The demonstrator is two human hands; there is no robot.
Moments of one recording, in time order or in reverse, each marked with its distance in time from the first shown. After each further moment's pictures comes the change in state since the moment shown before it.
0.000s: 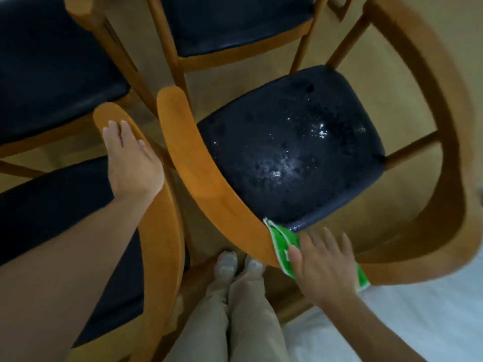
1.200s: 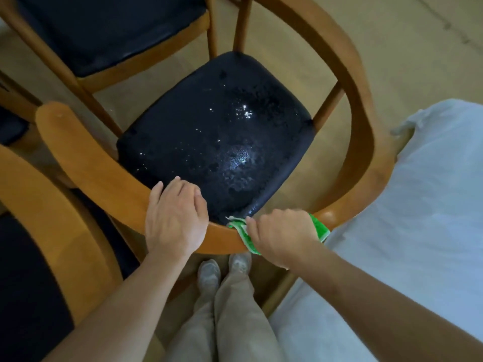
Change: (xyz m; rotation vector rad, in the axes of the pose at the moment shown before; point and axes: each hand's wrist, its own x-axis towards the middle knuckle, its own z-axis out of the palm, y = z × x) left_hand -0.144 0.097 0.039 0.078 -0.236 0.687; right_hand 0.002 0.032 -0.004 -0.116 0.181 -0.200
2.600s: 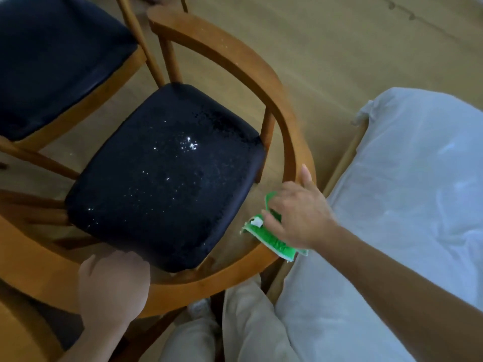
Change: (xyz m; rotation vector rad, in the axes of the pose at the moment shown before) left_hand 0.009 0.024 -0.010 0.202 -0.148 -0.098; right_hand -0.025 0.159 -0.018 0.206 0.219 0.176
